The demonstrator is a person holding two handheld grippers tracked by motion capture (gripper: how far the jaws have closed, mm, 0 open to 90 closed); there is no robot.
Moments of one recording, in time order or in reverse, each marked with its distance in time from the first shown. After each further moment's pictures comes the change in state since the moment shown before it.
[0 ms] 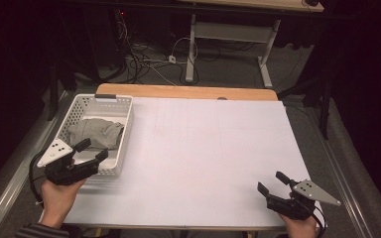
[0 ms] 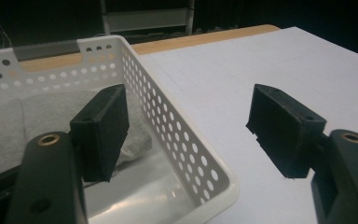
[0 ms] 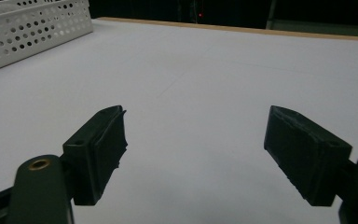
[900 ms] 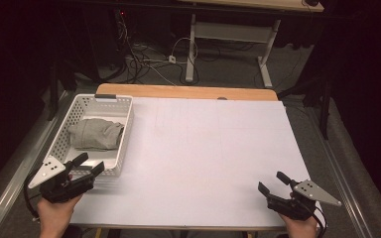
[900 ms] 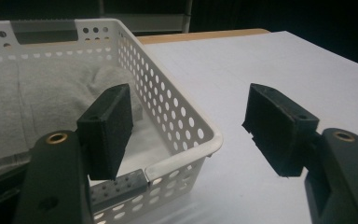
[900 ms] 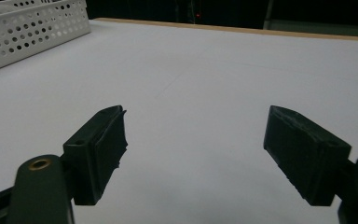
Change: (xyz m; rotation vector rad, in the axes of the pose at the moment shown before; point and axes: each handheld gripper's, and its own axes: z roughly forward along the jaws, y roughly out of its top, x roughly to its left) left arm -0.006 -0.035 -0.018 -0.036 -0.020 -0.045; right arm 0.000 0.000 -0.001 0.000 -0.010 0.005
